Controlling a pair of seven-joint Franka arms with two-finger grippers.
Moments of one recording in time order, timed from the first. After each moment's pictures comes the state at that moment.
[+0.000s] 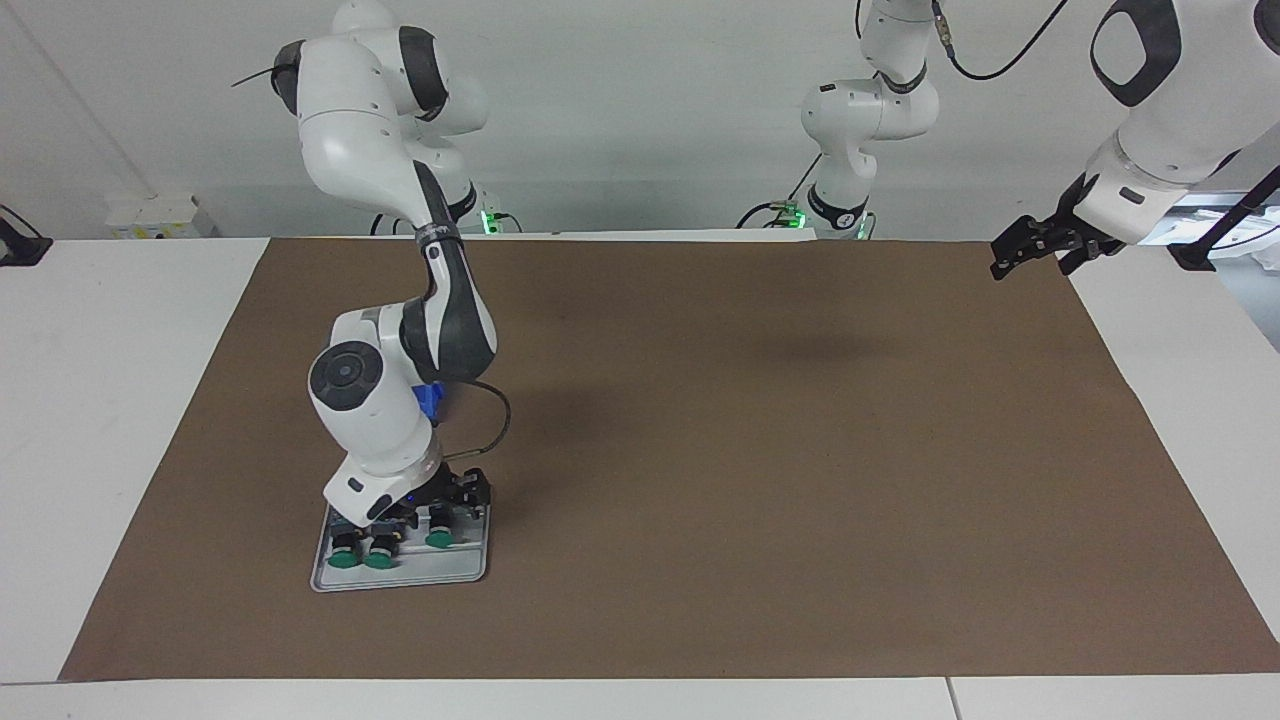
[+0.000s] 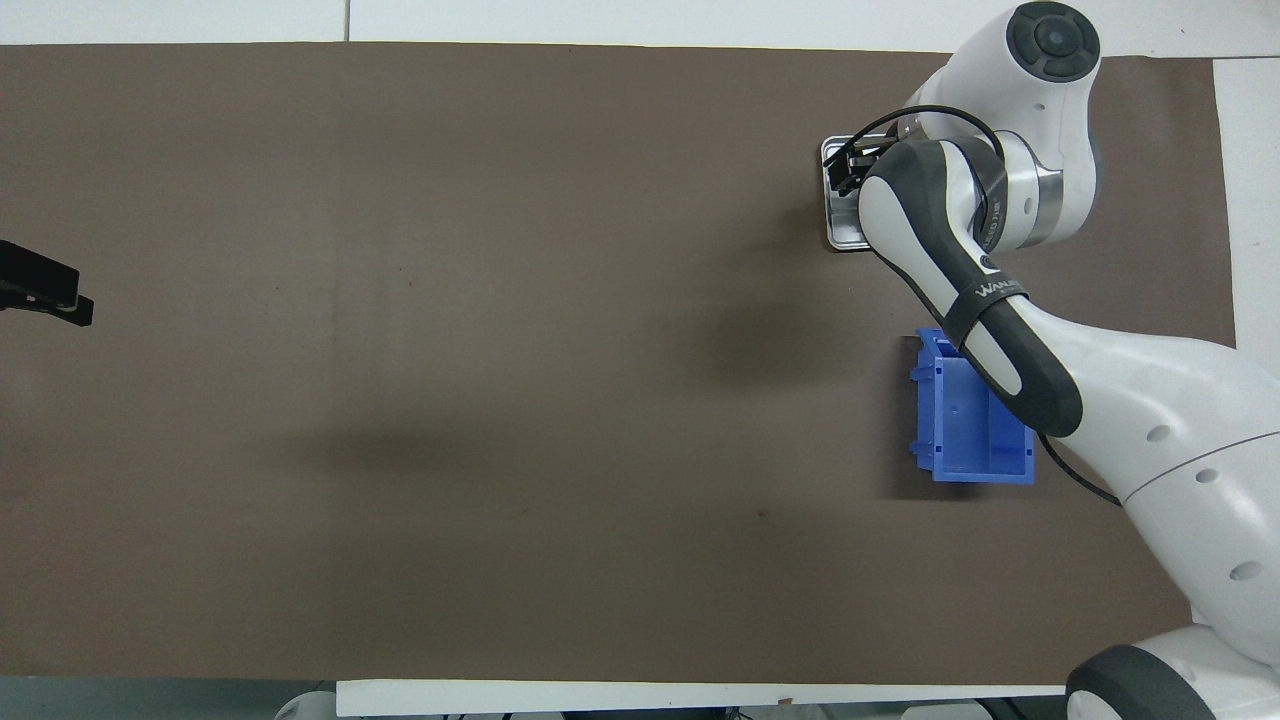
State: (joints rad) left arm -0.06 0.00 0.03 -1.59 0.00 1.43 0.00; right arm 0.08 0.63 0.08 -1.46 -0.04 2.13 0.04
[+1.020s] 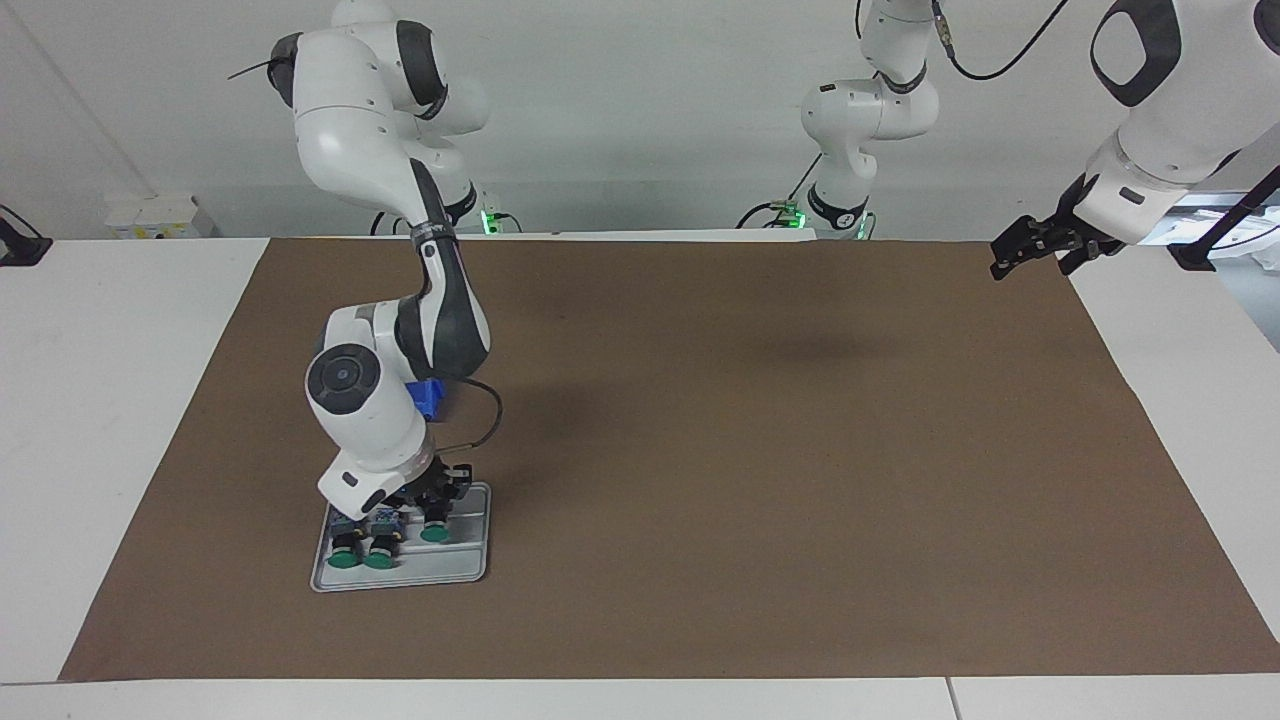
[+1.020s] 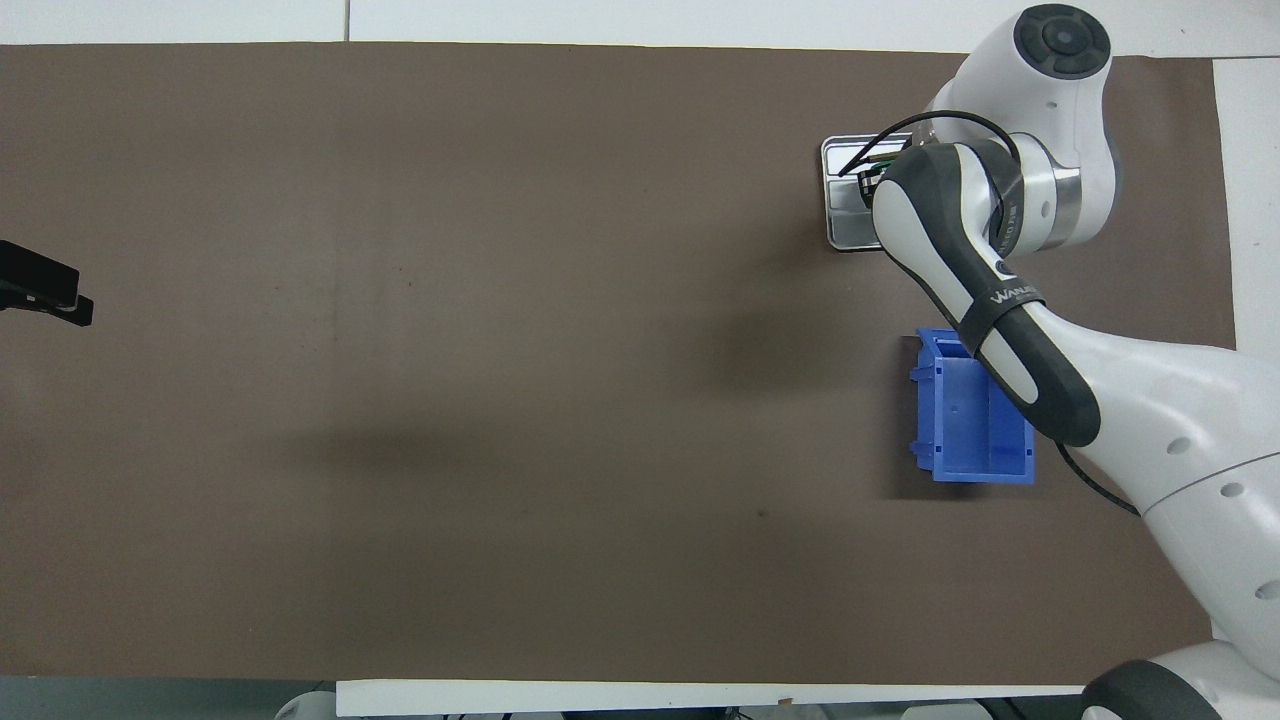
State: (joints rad) left arm -0.06 0.00 0.03 -1.59 0.00 1.43 0.00; right arm 0.07 0.58 0.07 -1.43 -0.05 1.97 0.05
